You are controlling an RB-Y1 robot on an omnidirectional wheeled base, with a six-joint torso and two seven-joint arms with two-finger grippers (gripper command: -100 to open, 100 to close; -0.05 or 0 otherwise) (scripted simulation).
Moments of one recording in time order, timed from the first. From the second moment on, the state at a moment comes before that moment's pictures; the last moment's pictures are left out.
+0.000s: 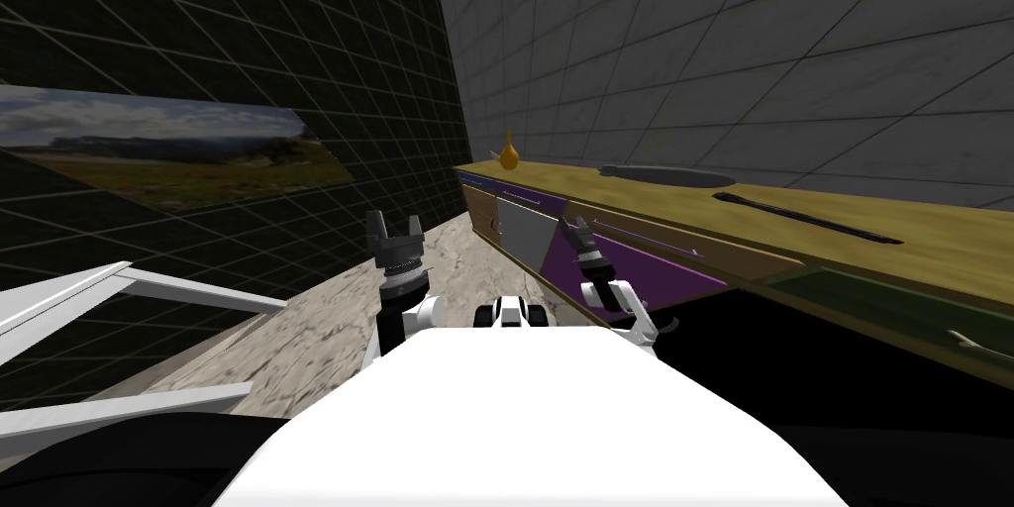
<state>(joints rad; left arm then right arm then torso) 0.51 -0.05 0.04 -2.33 -0.02 -0.59 0.08 0.31 -0.20 -0.07 -2.08 0.53 -0.34 0.43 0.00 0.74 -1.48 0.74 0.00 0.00</state>
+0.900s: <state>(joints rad) 0.51 -0.05 0.04 -2.33 -0.02 -0.59 0.08 0.22 -0.24 -0.09 -1.98 0.75 -0.29 0.66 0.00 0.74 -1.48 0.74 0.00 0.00</state>
